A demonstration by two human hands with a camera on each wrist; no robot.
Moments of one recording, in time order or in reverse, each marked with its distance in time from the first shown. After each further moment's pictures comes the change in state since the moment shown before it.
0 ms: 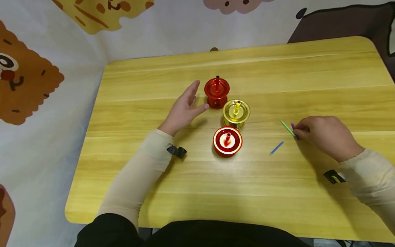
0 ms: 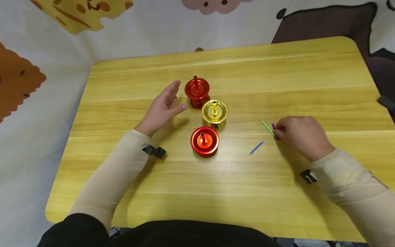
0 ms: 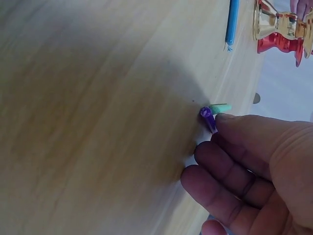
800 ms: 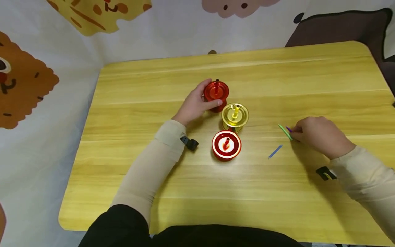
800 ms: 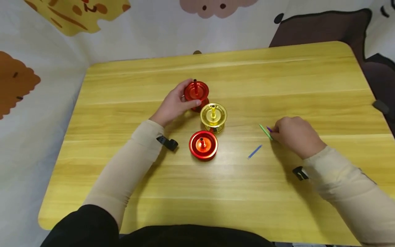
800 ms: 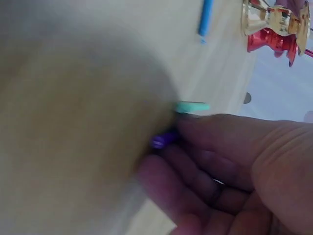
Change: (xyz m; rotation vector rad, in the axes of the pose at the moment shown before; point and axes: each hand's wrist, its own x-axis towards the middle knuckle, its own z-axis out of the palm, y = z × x) left_hand 0.051 -0.004 0.021 0.027 -0.033 -0.070; right_hand 0.023 -0.006 -0.012 0.066 -0.304 0.138
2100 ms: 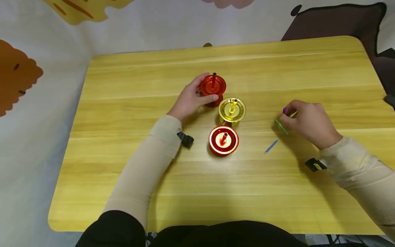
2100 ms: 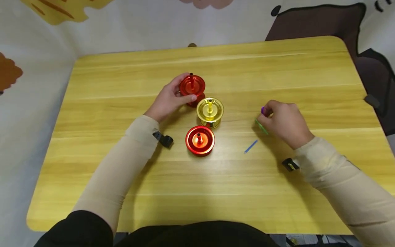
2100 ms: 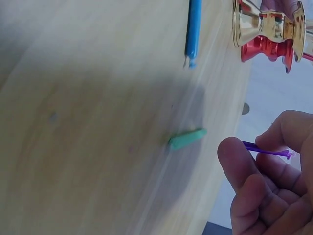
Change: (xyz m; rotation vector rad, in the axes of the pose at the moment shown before) left_hand -0.024 0.040 -0.005 -0.090 0.034 -0.048; right_hand 0.014 -0.015 -0.015 0.165 0.360 0.003
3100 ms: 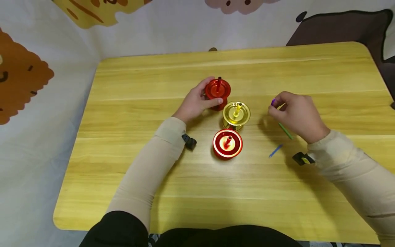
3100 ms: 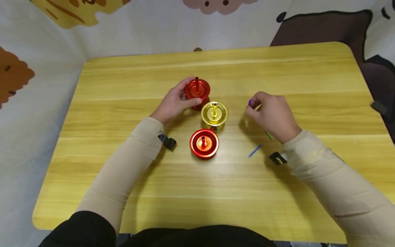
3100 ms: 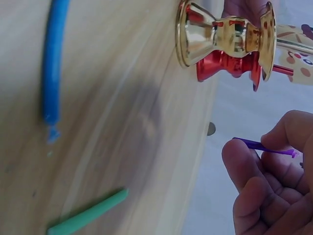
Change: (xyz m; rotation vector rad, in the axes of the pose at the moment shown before) left_hand 0.013 -0.023 0.009 -0.014 -0.009 0.008; right_hand 0.025 -0.032 0.004 0.087 0.076 -0.073
